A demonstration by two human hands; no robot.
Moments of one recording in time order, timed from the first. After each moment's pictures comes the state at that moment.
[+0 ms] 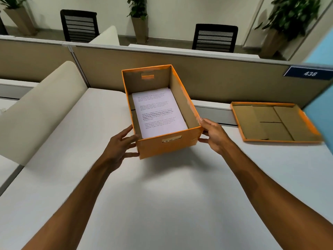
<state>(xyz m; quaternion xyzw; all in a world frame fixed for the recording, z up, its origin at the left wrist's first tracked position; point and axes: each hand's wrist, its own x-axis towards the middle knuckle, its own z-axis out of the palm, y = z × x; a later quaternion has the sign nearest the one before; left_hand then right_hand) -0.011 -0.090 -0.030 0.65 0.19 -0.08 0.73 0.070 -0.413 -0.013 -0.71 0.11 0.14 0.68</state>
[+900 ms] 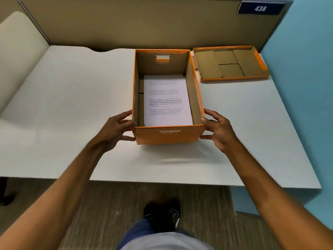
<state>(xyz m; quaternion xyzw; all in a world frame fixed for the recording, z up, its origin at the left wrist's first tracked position) -0.185 -0.249 -0.053 0.72 0.09 -0.18 0.67 -0.193 -0.606 -0.043 -0.69 0.16 0.11 0.70</state>
